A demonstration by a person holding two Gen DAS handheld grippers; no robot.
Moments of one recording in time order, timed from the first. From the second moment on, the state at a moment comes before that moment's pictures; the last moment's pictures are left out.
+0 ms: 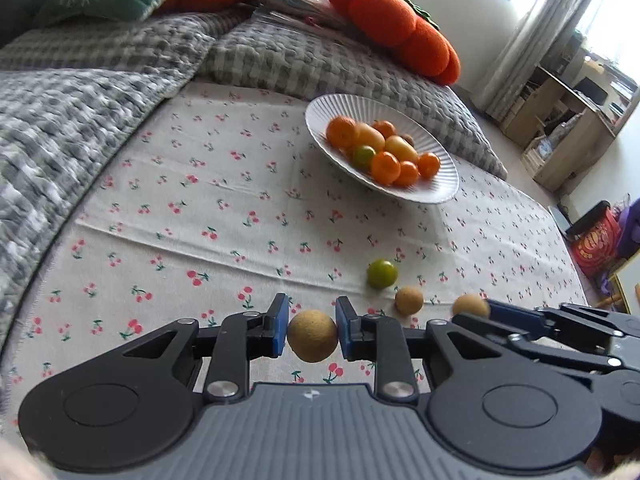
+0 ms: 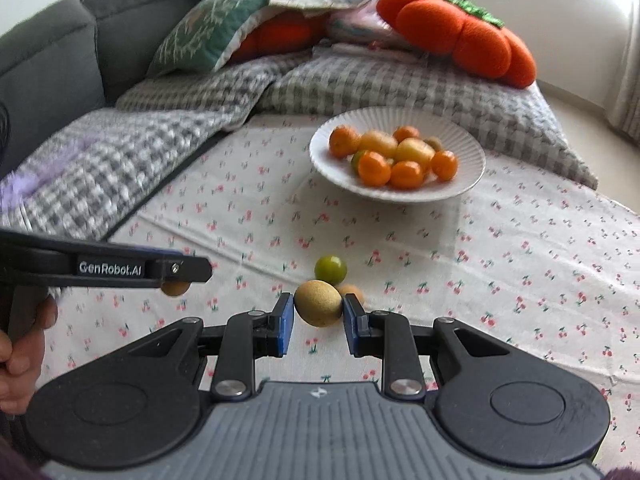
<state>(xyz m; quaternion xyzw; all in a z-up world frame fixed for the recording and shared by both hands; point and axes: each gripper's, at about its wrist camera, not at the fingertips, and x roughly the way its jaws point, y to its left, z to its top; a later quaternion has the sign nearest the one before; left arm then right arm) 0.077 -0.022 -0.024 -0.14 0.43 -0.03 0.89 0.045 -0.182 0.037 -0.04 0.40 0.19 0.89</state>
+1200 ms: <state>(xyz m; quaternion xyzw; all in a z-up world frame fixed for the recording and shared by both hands) 0.103 -0.007 0.100 -0.15 0.35 -0.04 0.92 0.069 -0.209 0.149 0.01 0.37 0.13 0.92</state>
